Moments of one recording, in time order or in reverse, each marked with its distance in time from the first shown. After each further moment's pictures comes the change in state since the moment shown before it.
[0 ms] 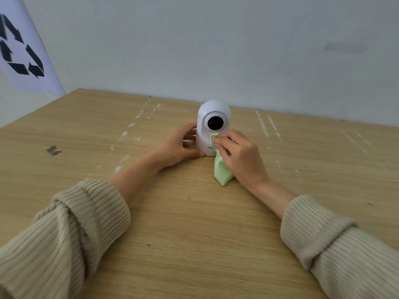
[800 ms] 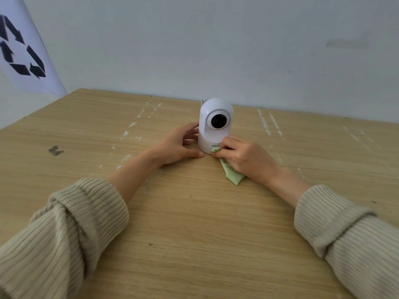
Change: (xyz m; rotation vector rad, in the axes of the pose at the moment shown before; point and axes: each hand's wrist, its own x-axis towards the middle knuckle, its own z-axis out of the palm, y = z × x) left_hand 0.000 0.002 -0.005 -0.007 -0.085 -0.030; right_hand 0.001 0.025 -0.011 -0.080 -0.374 -0.304
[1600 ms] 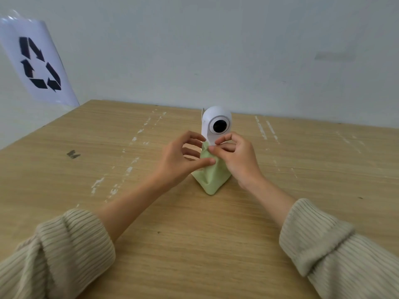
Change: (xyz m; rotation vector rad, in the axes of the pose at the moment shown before) left_hand -0.069 0.050 0.028 -0.127 0.340 0.083; right_hand 0.025 -0.062 -0.025 0.998 0.299 1.032
